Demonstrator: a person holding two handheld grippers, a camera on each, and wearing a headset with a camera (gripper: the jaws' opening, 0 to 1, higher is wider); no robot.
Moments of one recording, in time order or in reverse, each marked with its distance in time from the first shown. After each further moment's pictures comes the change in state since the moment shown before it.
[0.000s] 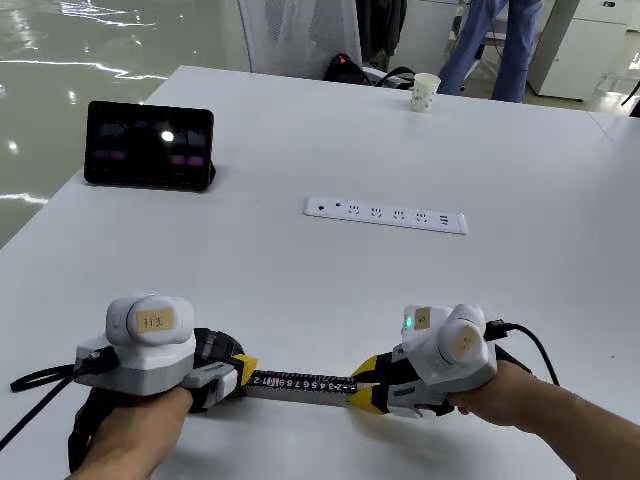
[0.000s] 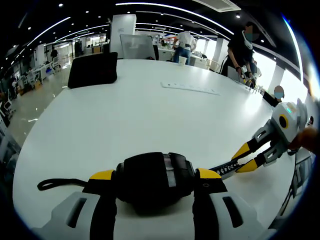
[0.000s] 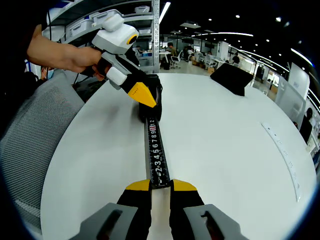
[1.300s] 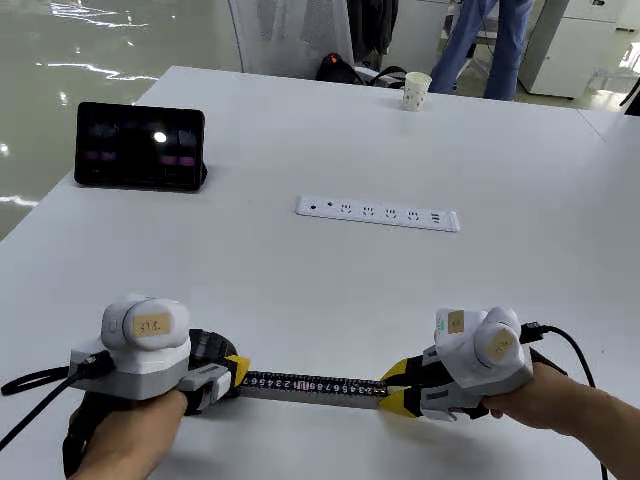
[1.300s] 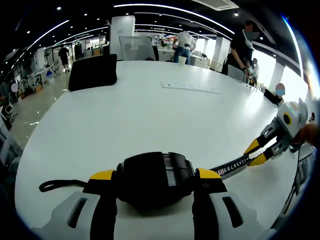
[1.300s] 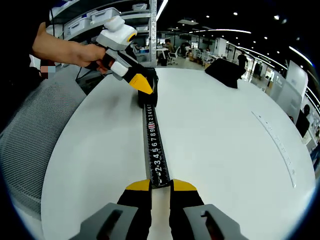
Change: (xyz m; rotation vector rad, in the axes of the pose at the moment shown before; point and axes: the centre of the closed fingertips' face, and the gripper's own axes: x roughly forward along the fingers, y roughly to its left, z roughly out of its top) left arm 0.001 0.000 0.000 0.024 -0.008 0.017; right arm -0.035 0.000 -0.029 0.011 0.035 -0.021
